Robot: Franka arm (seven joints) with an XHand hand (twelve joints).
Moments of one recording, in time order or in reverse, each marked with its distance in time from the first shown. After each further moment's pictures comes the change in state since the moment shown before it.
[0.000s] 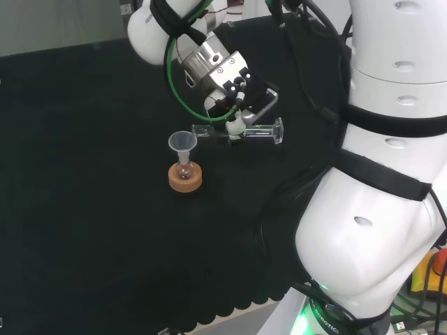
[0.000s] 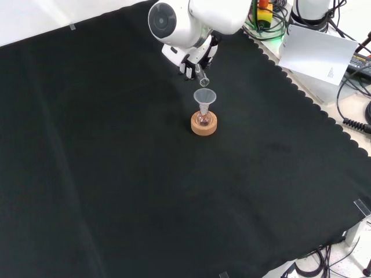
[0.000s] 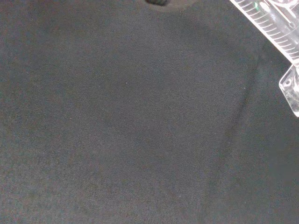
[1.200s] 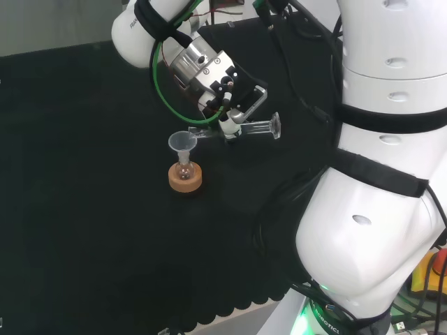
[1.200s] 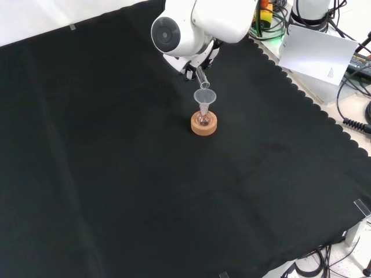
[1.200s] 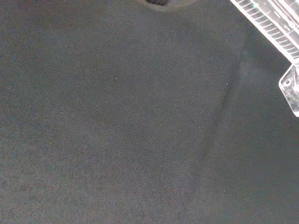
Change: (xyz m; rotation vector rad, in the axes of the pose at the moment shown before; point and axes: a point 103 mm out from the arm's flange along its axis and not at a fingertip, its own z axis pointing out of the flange) arm 0.008 -0.003 -0.012 0.050 -0.069 0.059
